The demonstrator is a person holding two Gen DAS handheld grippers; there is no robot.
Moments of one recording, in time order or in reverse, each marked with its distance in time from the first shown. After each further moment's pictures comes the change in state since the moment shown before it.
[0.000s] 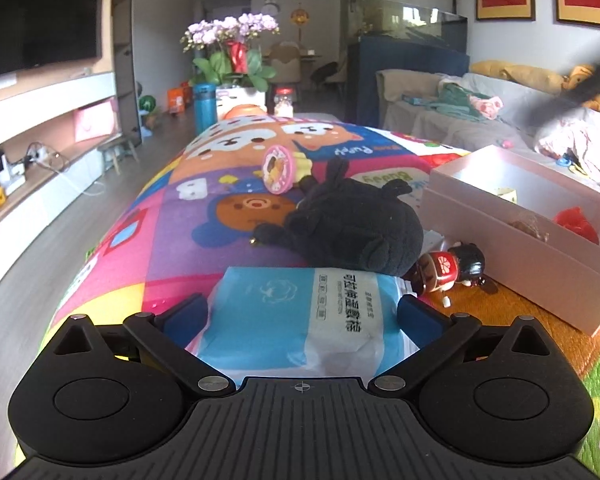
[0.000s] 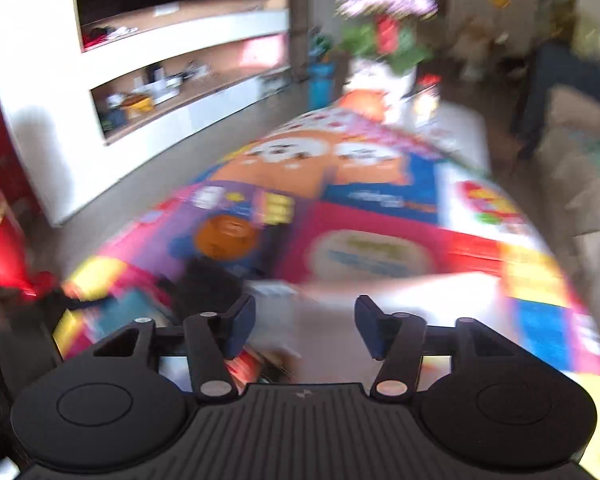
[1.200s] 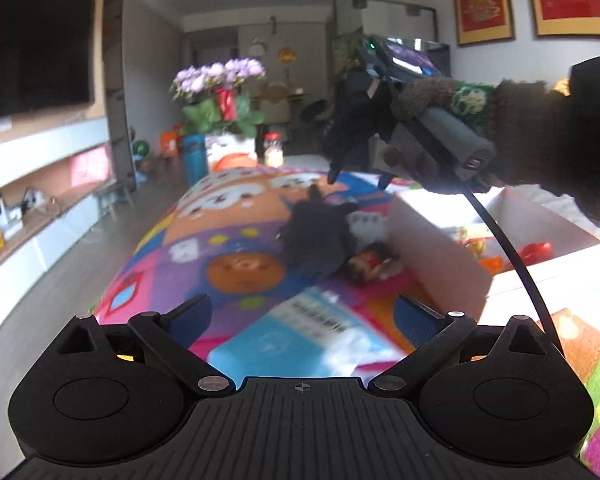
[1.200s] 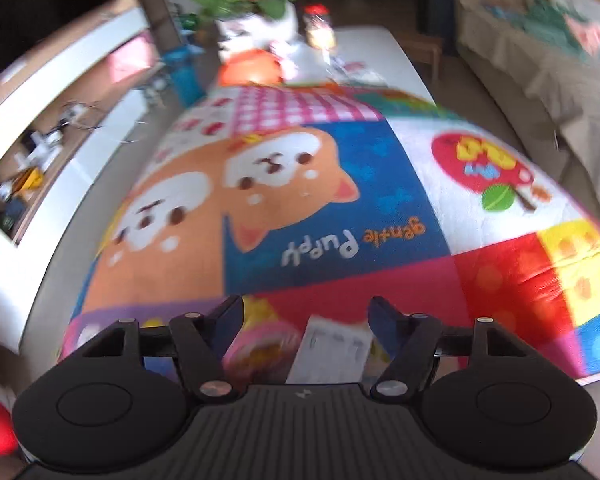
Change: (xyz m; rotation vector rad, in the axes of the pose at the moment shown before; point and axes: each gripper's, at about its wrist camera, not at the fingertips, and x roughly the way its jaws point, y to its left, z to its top) left arm -0.013 -0.007 0.023 0.045 -0.115 -0.015; right arm 0.268 -0.044 0.139 0.512 0.225 -0.053
